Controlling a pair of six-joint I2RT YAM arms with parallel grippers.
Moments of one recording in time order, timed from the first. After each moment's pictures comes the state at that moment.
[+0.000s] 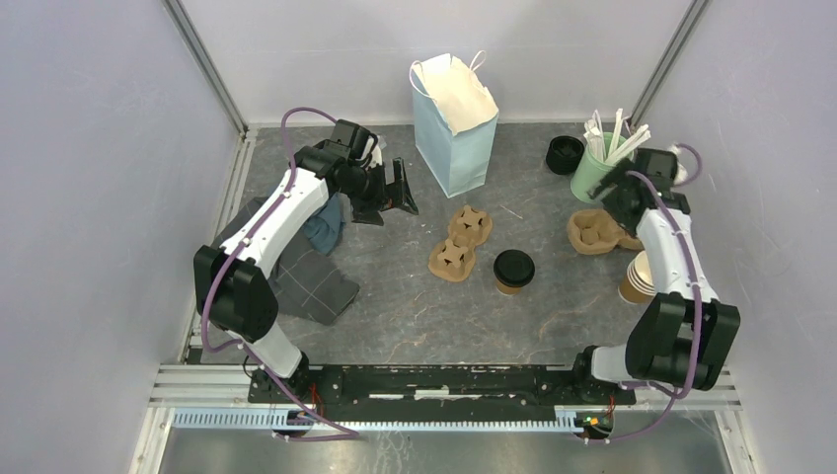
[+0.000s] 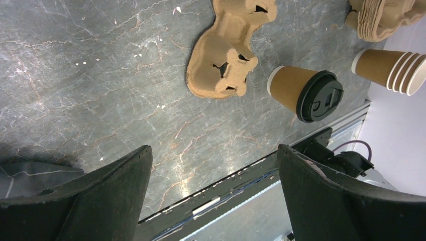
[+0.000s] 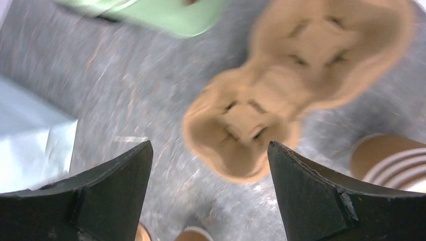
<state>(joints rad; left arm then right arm) -0.40 1.65 1.53 -0.91 0.38 -0.51 -0.27 1.37 1.08 -0.55 0.09 0.64</state>
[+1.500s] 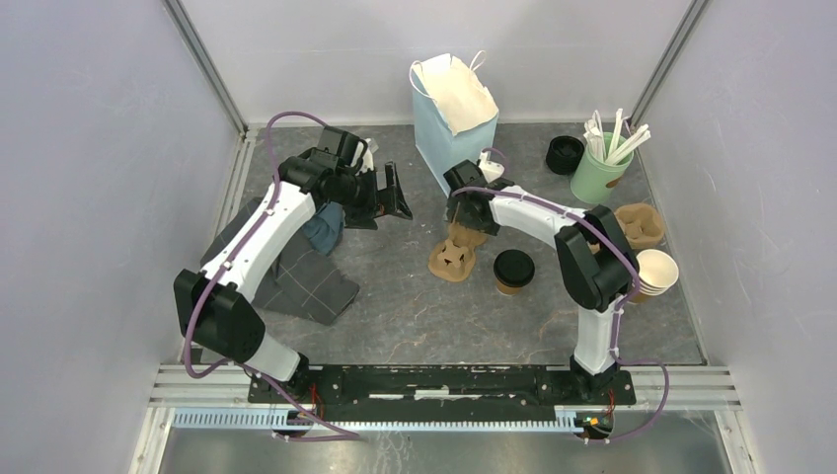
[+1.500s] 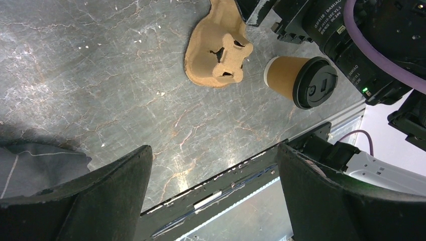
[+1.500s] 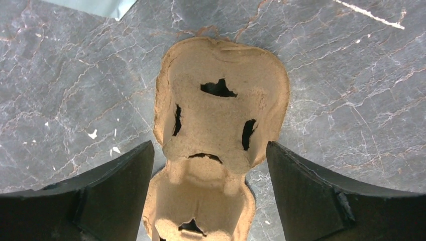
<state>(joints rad) -0.40 1.52 1.45 -0.91 0.37 -0.51 0.60 1.93 1.39 -0.54 0.37 0.83</state>
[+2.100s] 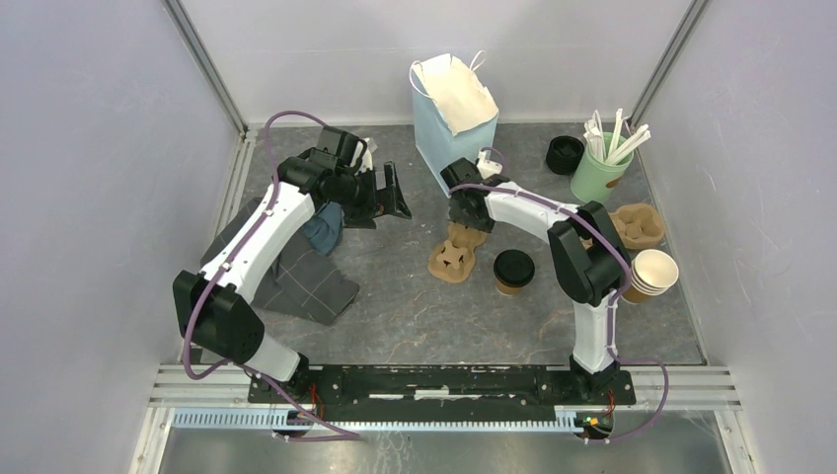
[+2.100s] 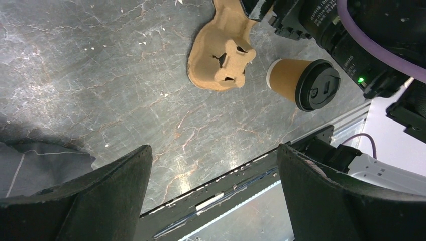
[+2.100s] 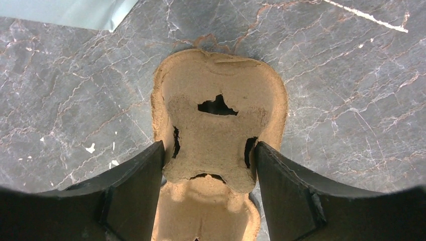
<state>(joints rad) -0.40 1.51 1.45 -0.91 0.36 -0.51 0.60 2.00 1.46 -0.58 0.40 0.86</state>
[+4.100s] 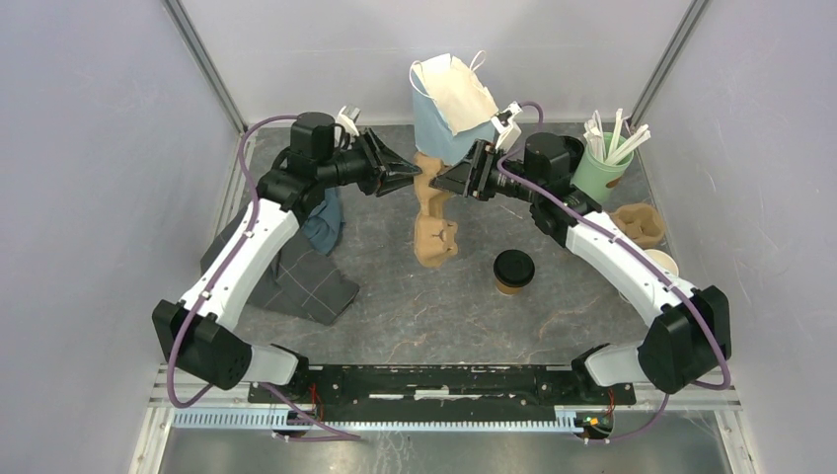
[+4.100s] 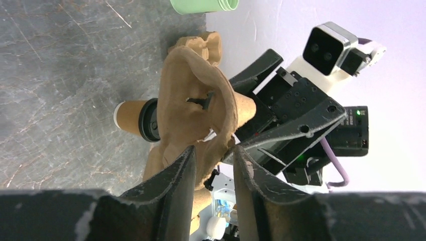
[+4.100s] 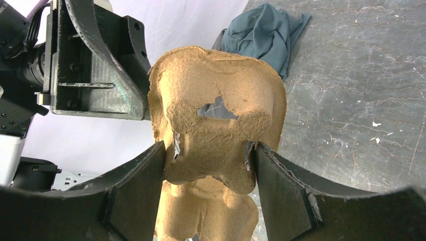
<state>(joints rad) -0.39 1.37 1.38 -0.42 0.59 -1.06 0.47 1.38 1.14 0.05 -0.57 0.76</state>
